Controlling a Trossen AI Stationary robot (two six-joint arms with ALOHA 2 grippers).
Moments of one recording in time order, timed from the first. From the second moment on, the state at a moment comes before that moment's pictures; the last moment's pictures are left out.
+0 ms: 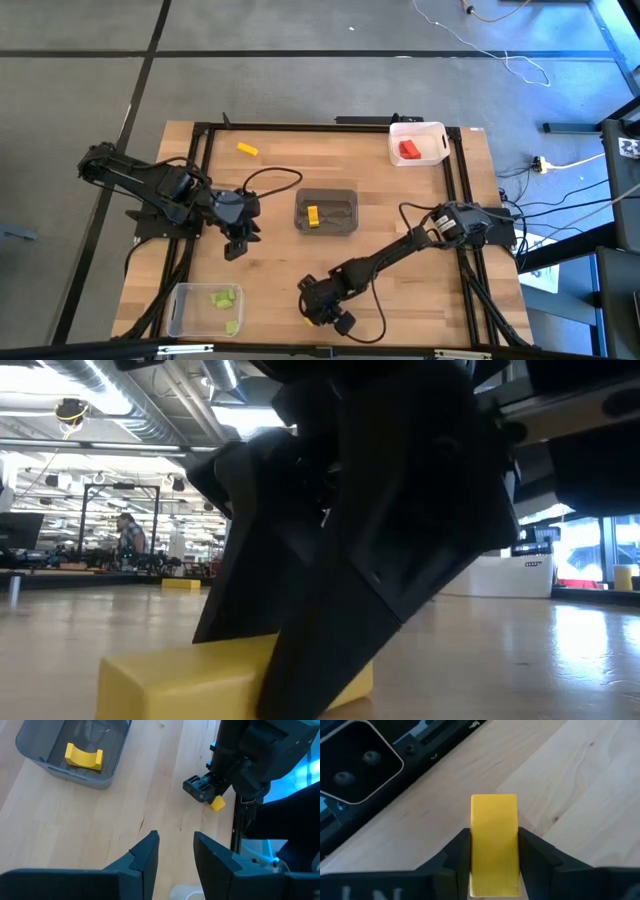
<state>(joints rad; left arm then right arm) -0.34 1.13 1.21 -0.92 -0.04 -0.65 0.46 2.31 1.66 -0.33 -0.21 -0.27</state>
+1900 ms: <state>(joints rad) -0.27 1.11 1.21 -0.91 -0.27 -0.70 -0.12 2.01 1.45 -0.72 -0.03 -0.39</state>
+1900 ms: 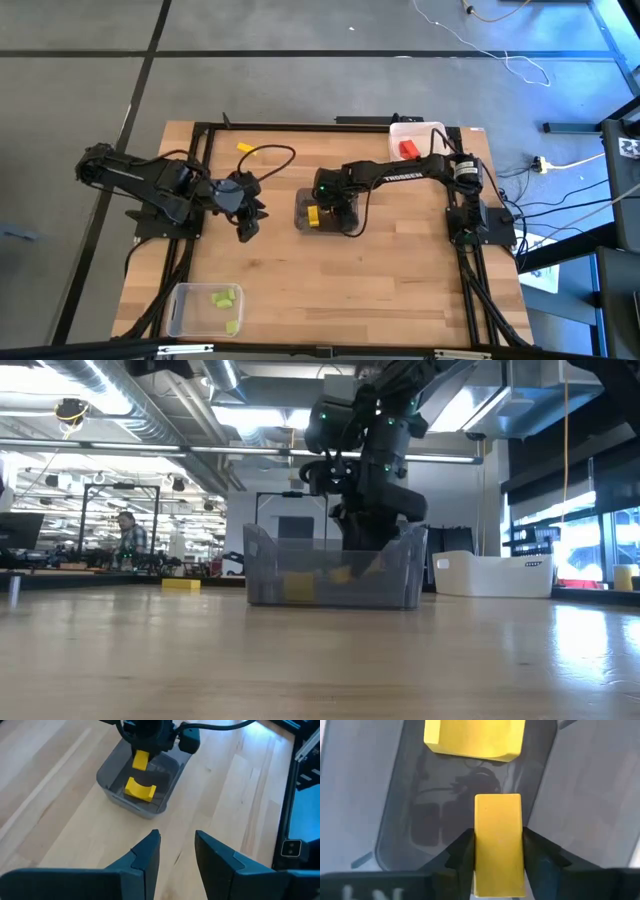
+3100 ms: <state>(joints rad) 0.35 1.11 1.21 -1.03 -0.23 -0.62 -0.19 1.70 1.64 -0.84 -0.13 -0.53</state>
